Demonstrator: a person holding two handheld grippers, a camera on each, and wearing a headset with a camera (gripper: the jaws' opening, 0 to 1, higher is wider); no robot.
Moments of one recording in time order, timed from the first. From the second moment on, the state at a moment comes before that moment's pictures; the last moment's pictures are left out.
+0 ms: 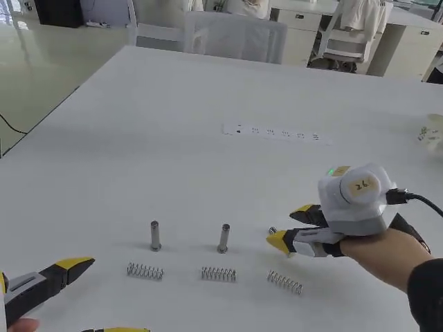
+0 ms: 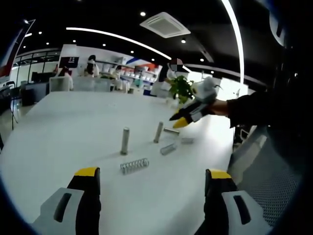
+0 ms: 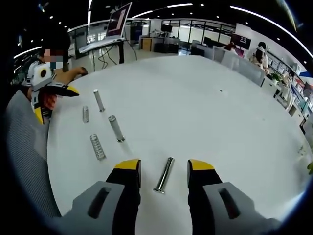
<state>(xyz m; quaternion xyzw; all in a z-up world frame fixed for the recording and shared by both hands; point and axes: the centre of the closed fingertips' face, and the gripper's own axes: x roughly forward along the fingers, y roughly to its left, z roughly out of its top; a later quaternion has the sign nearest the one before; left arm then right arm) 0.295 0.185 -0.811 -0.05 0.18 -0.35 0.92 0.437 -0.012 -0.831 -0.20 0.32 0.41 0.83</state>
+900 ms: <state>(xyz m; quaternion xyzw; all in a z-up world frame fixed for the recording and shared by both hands) 0.295 0.187 -0.814 -0.05 0.19 -0.34 0.92 0.448 -0.011 -0.858 -0.19 0.38 0.38 0.82</state>
